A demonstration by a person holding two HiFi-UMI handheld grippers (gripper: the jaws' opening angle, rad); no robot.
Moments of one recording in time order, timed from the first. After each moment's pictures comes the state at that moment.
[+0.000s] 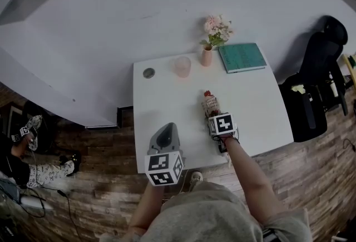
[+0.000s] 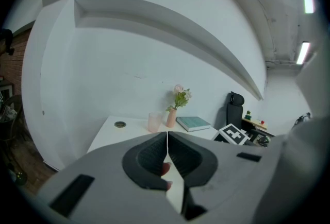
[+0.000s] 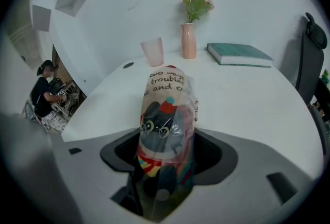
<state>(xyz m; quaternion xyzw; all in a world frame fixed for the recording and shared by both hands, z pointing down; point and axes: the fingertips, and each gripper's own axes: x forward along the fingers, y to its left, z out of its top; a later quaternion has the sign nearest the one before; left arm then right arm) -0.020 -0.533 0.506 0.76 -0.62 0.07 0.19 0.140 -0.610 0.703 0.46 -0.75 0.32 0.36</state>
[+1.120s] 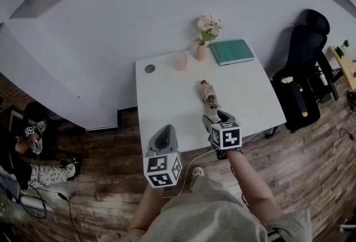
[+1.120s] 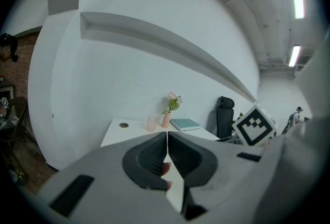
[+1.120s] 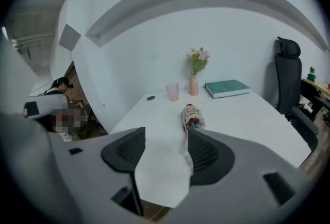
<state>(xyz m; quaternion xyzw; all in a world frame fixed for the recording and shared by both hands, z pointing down) -0.036 -0.426 0.467 0.78 -0.60 0.06 0.17 0.116 -0.490 0.557 0.52 -0.79 0.25 0.22</state>
